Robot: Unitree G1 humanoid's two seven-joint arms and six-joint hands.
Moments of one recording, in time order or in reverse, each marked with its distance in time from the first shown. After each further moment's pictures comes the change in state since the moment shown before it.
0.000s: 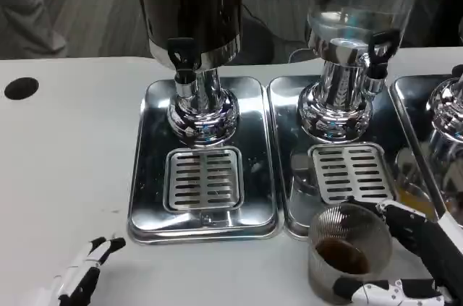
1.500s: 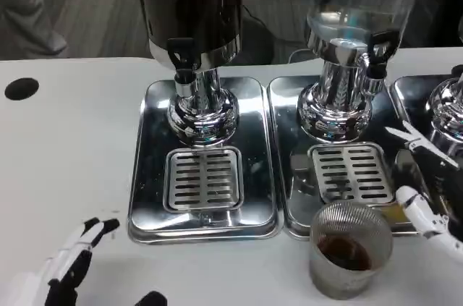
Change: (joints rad) left arm 0.002 0.006 0.034 -0.066 -0.031 -0.015 -0.006; right arm -0.065 -0.071 -0.079 -0.129 0.025 -0.039 0.005
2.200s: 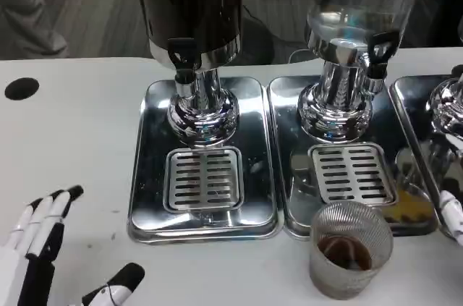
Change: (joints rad) left arm -0.102 -0.011 0.068 0.016 0.114 0.064 0.039; right arm 0.044 -0.039 -0.076 0.006 -0.406 0.193 -0.313
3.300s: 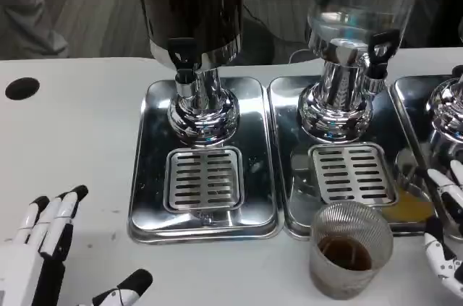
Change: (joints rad) left arm -0.043 0.042 -0.041 0.042 0.110 0.062 0.033; right arm 0.139 -0.025 0.090 -0.124 -0.309 0.067 -0.196
